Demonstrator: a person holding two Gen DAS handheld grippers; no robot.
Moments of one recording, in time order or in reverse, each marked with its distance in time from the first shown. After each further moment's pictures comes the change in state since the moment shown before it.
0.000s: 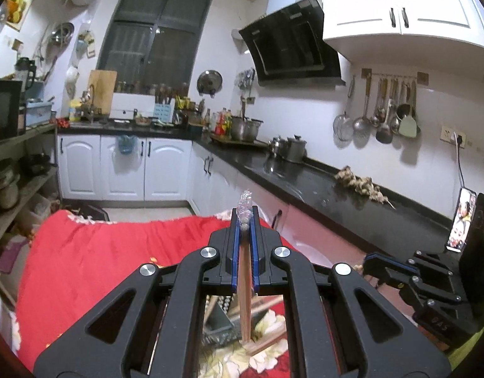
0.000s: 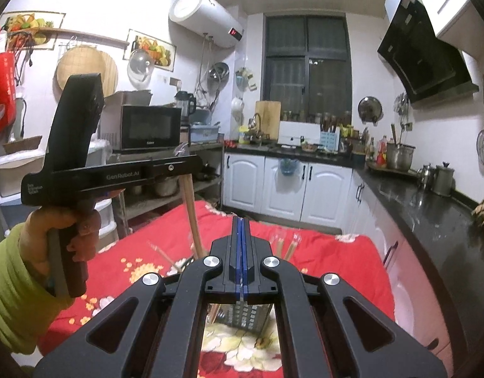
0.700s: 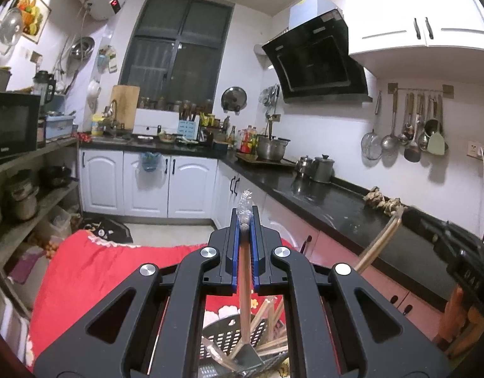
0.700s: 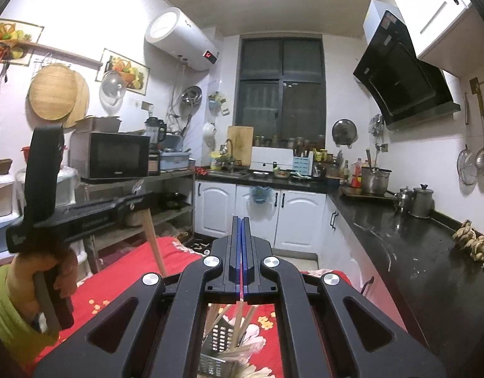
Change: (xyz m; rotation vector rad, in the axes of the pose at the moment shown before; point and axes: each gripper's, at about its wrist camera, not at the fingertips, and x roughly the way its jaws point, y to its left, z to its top) left arm 0.029 0.024 0.031 -0.012 -0.058 0.114; right arm 0.035 -0.041 0.050 0.019 -0.093 -0.137
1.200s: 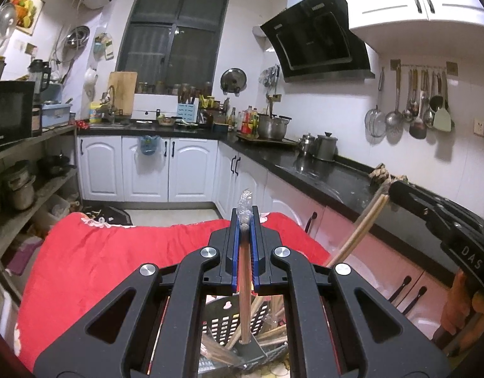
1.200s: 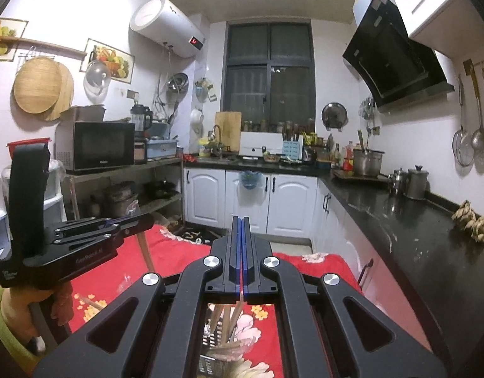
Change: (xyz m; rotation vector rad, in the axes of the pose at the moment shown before) left arm 0.032 -0.009 -0.045 0.038 0.063 0.013; right arm 0.031 -0.004 -0.040 0.034 0.070 -0.036
